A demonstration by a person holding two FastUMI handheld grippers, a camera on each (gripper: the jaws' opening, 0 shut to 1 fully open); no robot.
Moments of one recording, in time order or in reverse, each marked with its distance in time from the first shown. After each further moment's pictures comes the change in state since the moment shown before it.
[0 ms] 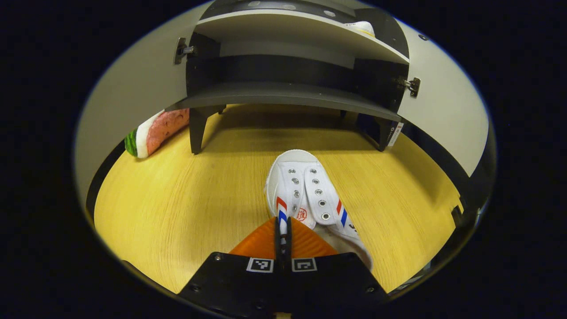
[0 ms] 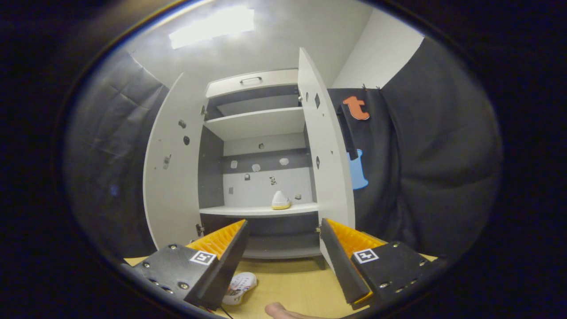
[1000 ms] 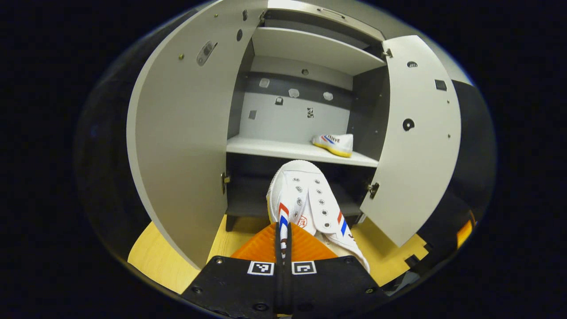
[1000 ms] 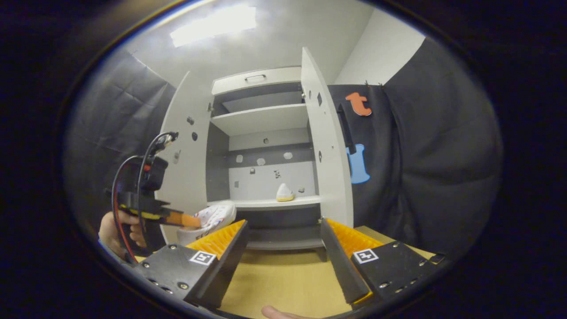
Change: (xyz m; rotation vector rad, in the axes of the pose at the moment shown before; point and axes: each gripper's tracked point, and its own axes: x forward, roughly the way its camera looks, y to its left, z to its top) left arm -0.222 0.026 0.151 -0.029 -0.461 -0.026; right arm -0.032 0.015 -0.010 0.014 0.057 0.057
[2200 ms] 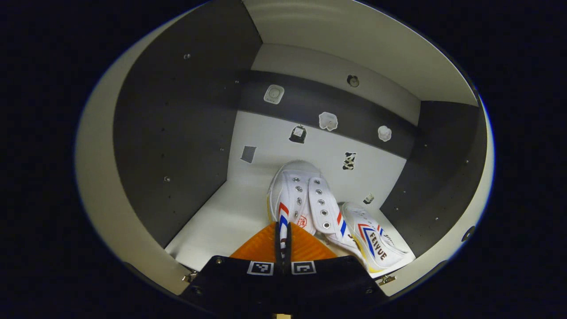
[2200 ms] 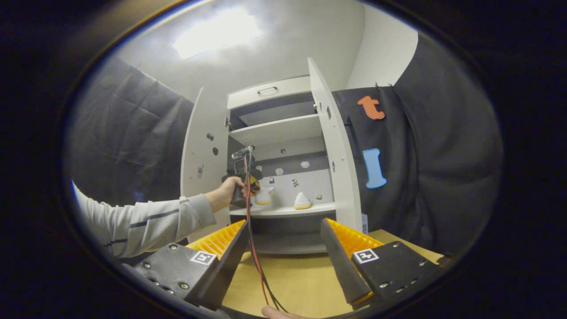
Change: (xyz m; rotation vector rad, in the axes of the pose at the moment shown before) left arm -0.013 0.015 -0.022 -0.151 0.077 0.143; right arm -0.027 0.003 0.023 0.031 -0.068 0.089
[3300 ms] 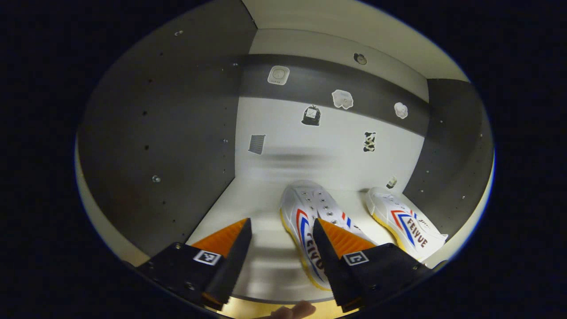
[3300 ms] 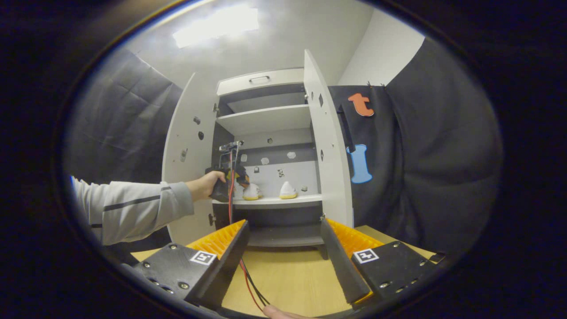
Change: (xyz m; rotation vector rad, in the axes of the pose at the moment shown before) left arm -0.004 0.024 -0.008 0.092 -0.005 0.004; right arm 0.008 -0.009 -0.033 -0.052 0.041 -0.122
